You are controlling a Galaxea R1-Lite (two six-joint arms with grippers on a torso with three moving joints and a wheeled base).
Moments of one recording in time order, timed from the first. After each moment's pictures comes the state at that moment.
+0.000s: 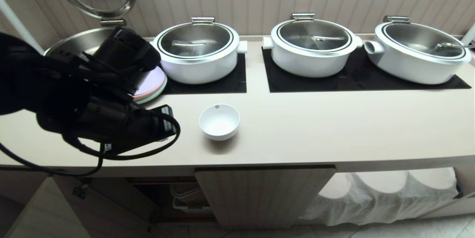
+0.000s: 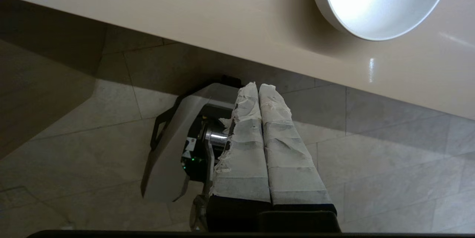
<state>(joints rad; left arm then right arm) -0.56 1.60 -1.35 0.67 0.29 -0.78 0.00 0.00 0.00 0.00 -0.02 0.13</state>
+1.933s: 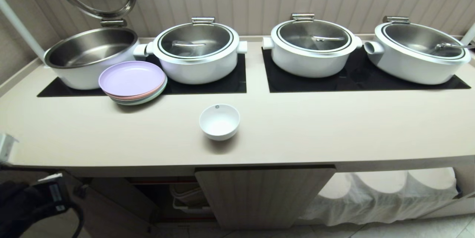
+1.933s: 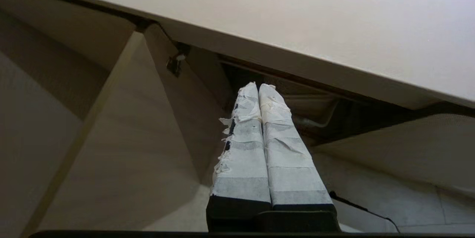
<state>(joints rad) -0.25 1.01 -0.36 -0.17 0.55 -0.29 0.00 0.00 0.00 0.00 -0.02 0.13</state>
